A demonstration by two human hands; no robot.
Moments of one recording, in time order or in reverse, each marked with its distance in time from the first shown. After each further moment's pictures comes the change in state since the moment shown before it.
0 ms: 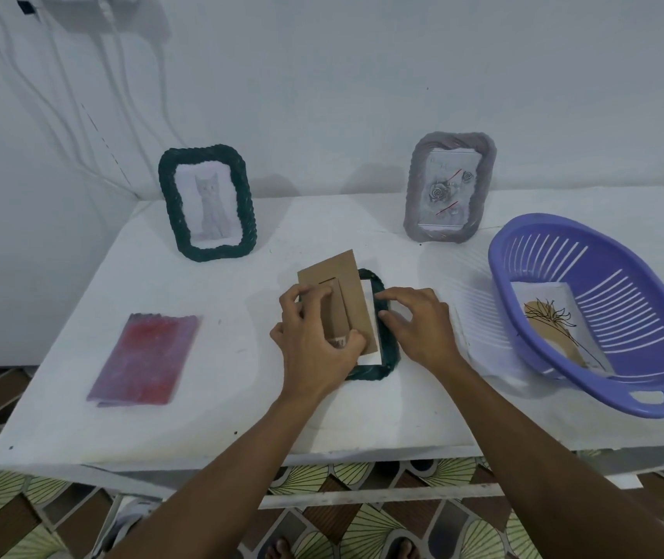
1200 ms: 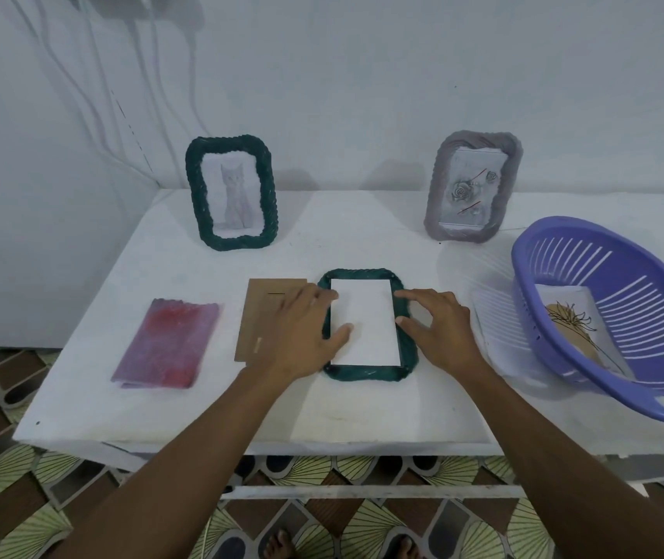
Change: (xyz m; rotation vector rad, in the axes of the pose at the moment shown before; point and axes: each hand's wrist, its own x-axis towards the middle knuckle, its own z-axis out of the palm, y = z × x) left_hand 0.026 -0.036 -0.047 0.474 -0.329 0.243; right_hand -0.011 -0.005 -0.003 -0.023 -0.043 0.011
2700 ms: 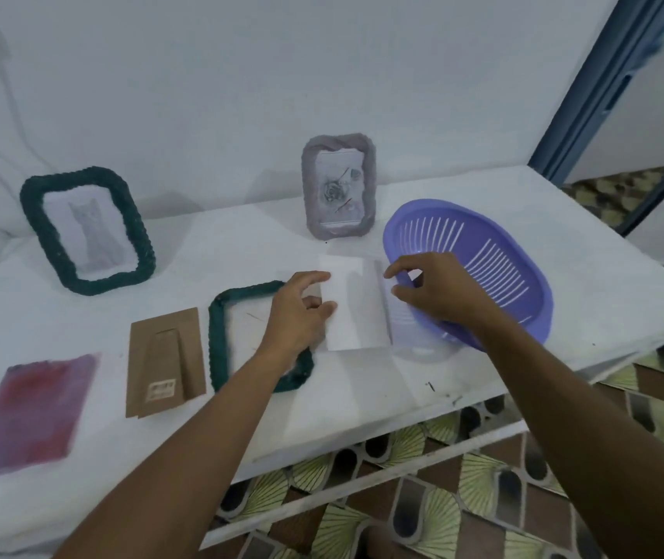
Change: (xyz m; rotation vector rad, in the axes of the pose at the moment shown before) left_hand 0.060 0.124 0.045 -1.061 -0.074 -0.131; right_hand -0.018 0.022 -0.162 -0.203 -0.074 0.137
